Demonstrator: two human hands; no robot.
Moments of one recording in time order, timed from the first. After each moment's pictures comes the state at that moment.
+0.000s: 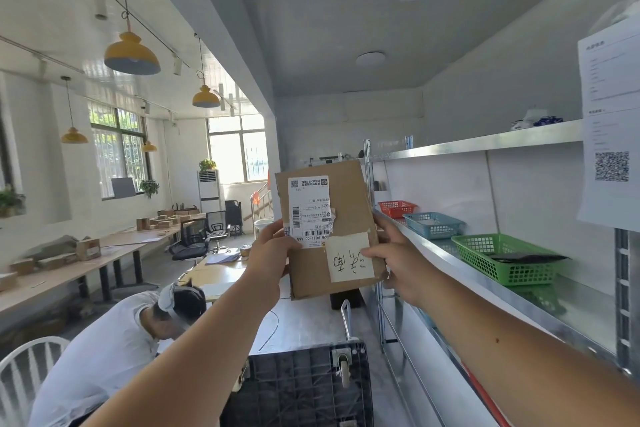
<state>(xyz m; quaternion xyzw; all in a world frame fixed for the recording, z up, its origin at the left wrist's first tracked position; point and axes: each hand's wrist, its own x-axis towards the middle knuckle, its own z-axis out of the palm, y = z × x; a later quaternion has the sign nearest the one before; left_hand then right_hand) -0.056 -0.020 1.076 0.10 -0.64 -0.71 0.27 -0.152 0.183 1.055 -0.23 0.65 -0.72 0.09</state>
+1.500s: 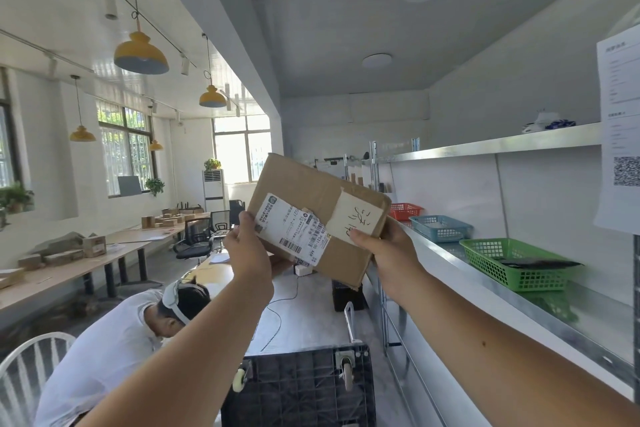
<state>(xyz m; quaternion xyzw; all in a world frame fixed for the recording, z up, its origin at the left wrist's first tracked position) -0.053 -0.044 1.082 0.17 -0.47 -0.78 0.37 -0.155 0.143 1.056 -0.25 0.51 -0.83 0.00</state>
